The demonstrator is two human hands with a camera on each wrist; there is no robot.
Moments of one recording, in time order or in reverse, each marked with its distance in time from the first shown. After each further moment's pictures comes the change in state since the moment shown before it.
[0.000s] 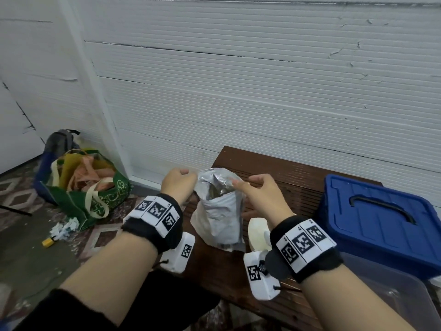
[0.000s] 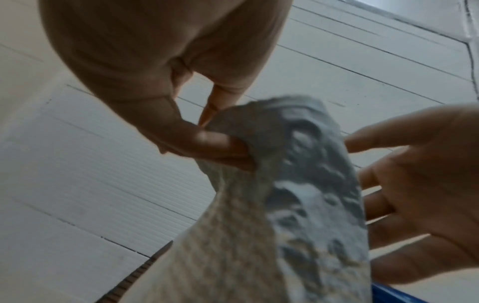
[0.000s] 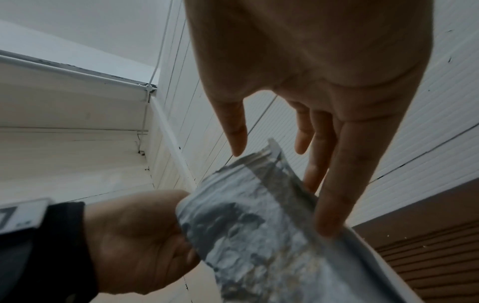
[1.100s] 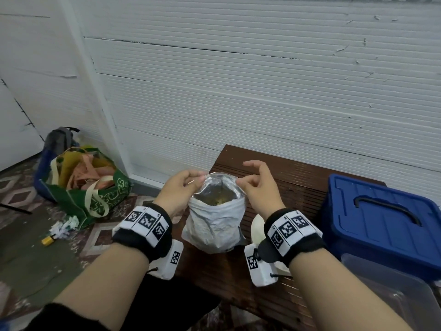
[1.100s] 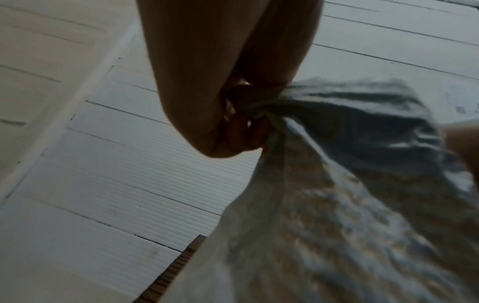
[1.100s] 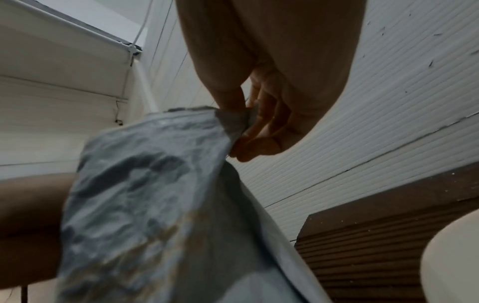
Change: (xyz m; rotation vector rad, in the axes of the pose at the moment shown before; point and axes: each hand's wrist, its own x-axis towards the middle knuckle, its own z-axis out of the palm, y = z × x) left_hand -0.001 -0.019 -0.013 -0.034 -0.257 0.223; right_hand 0.035 0.016 0.010 -0.031 0.000 -0.337
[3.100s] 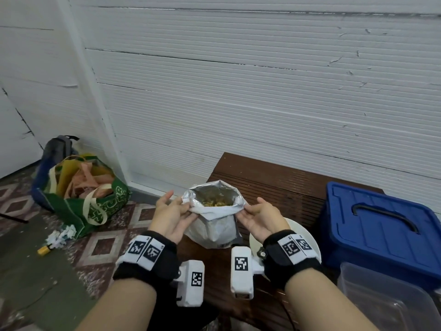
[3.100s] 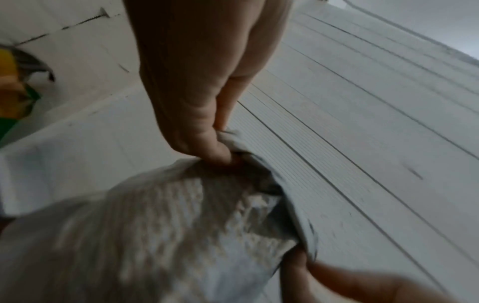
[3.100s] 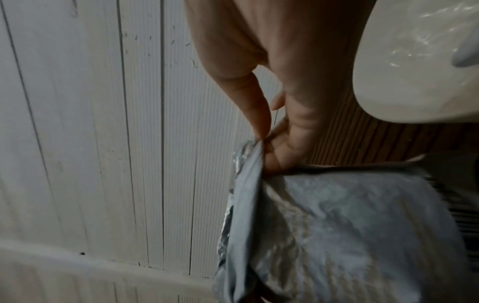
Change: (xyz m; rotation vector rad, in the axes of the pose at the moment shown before) left_hand -0.013 -0.017 0.011 -0.919 0.289 -0.378; right_hand -0.008 0.014 0.001 1.039 0.115 0.652
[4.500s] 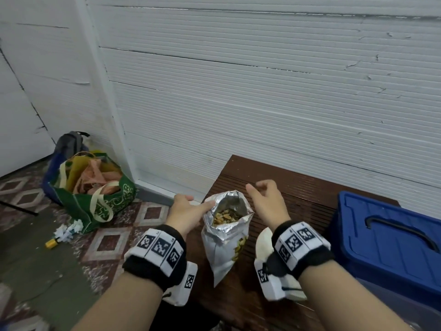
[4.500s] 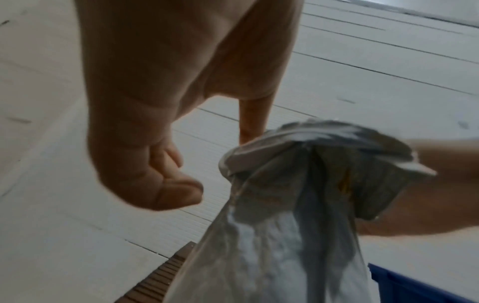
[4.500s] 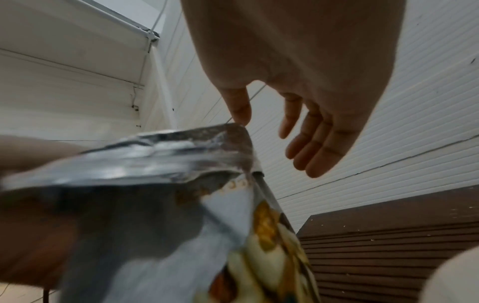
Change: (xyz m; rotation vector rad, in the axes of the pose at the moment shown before) left_hand 0.008 0.001 0.017 0.727 0.076 0.070; right_hand 0.009 -0.022 0.022 -1.272 0.091 -0.518
